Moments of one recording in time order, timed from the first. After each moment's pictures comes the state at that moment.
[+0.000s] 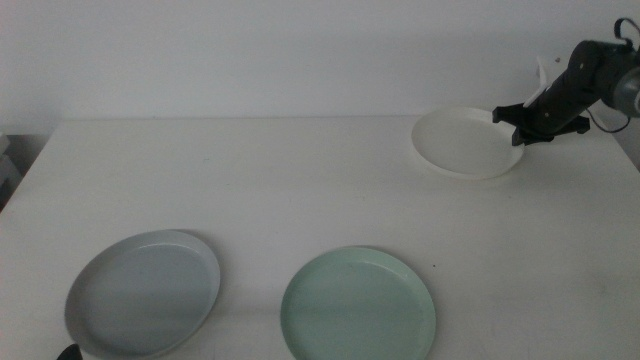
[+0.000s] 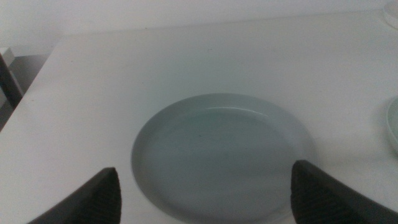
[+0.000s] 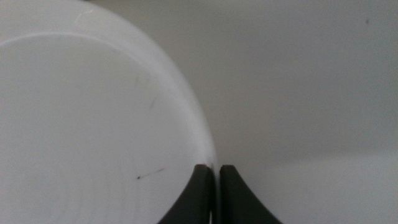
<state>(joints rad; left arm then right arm) -0.07 -0.01 0.03 -0.15 0.31 0.14 -0.05 2.49 -2.19 0.14 0.85 0.02</state>
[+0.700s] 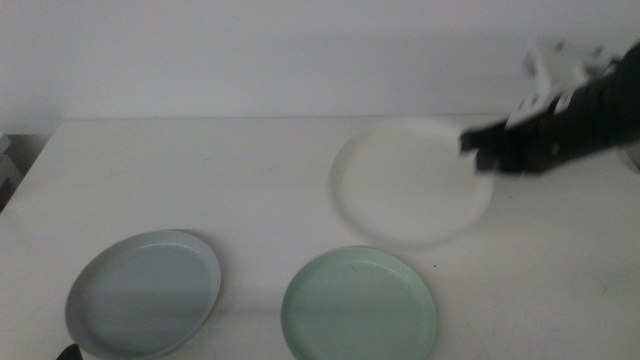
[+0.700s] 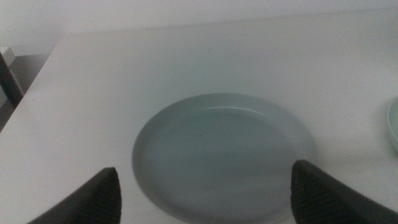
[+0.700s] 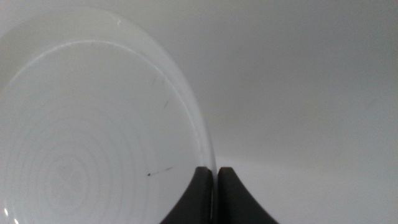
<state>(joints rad) -0.07 -0.01 0.03 -0.15 0.31 0.14 0.27 1.55 -1.15 0.23 0.58 0.04</state>
